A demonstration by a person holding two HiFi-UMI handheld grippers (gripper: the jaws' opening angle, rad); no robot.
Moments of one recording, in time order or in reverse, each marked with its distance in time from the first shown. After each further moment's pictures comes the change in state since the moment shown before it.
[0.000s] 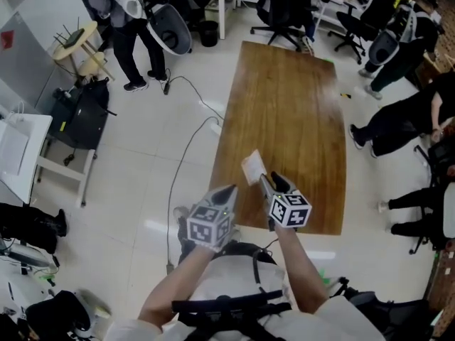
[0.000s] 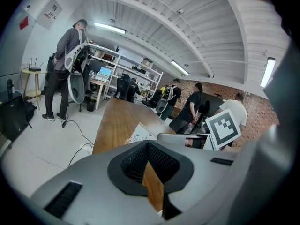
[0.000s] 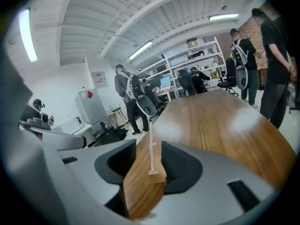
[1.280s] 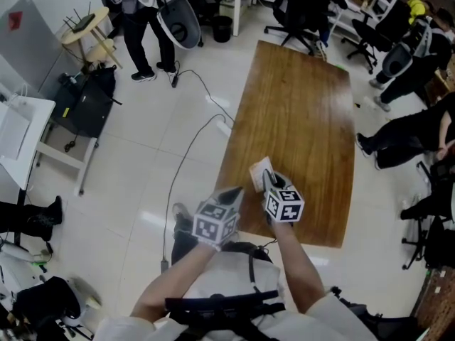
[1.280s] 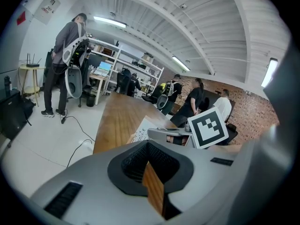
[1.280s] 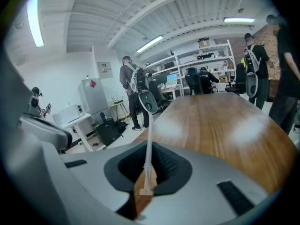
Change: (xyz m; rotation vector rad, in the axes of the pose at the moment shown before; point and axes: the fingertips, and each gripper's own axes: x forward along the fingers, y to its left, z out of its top) left arm 0.027 0.020 -0.018 -0.013 0.057 -0.010; right arm 0.068 -0.003 -0.012 -0.120 0.040 0.017
